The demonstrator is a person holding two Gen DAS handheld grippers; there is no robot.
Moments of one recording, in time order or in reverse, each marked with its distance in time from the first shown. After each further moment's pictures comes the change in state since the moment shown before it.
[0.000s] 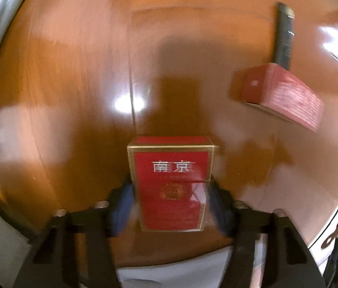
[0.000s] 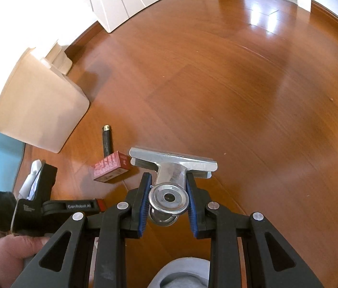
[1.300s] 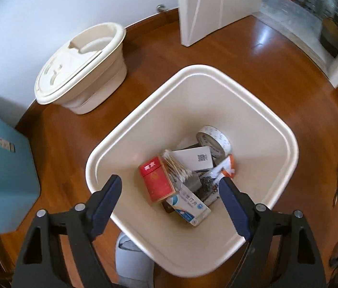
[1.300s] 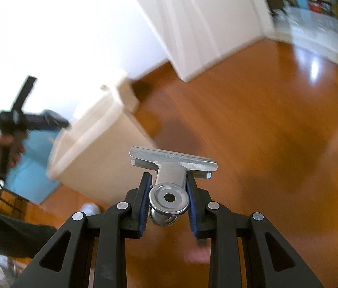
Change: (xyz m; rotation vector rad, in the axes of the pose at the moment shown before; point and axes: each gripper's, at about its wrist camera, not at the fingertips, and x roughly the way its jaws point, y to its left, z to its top) left arm -0.387 0.068 0.148 0.602 -0.654 0.106; right arm -0.061 0.156 0.113 -0.212 -0.252 0.267
